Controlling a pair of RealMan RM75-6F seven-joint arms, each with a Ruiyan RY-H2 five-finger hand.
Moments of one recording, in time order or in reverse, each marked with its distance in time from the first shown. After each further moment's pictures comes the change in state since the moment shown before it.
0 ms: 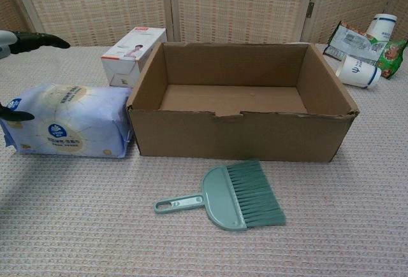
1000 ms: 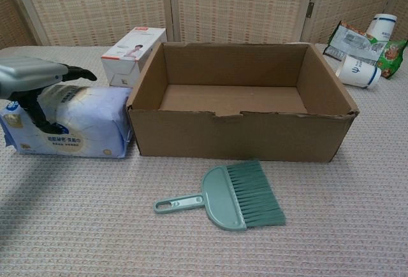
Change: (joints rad) left arm -0.250 -0.116 0.005 0.198 -0.415 -0.167 0.183; right arm -0.003 0.005 0.012 0.001 0.011 0.013 0.002
